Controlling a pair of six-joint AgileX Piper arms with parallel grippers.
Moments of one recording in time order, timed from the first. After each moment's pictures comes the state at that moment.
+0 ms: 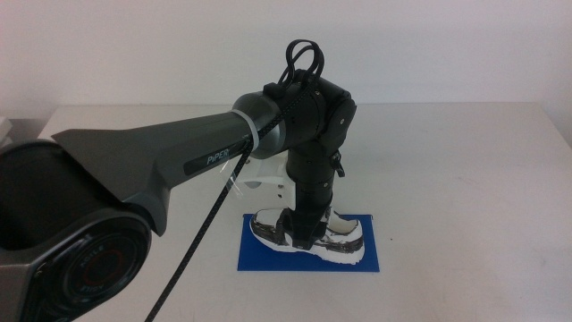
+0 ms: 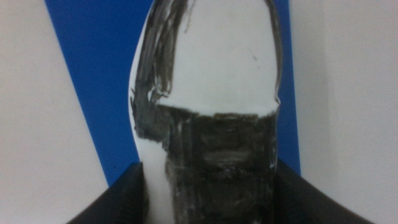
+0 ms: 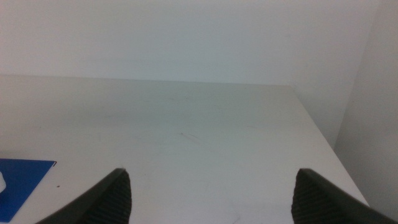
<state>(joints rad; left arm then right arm) -0.72 2.20 -1.83 0.03 1.18 -2.10 -0.03 -0.01 0.03 0.04 0.17 -0.06</state>
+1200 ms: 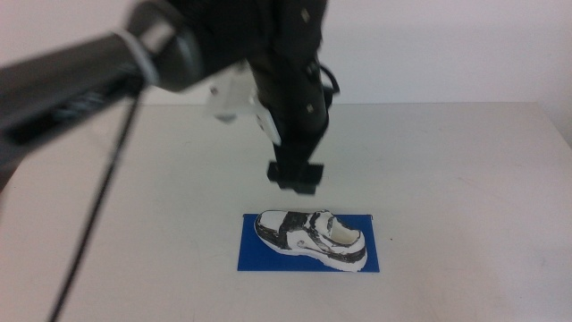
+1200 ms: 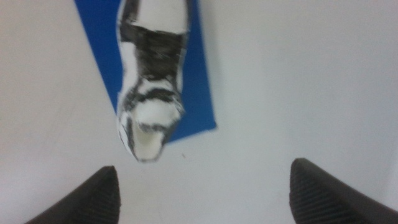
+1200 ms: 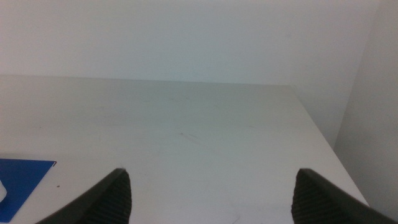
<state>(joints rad) -0.72 1.89 -1.83 0.01 1.23 -2.07 -0.03 -0.01 0.03 0.04 0.17 -0.06</state>
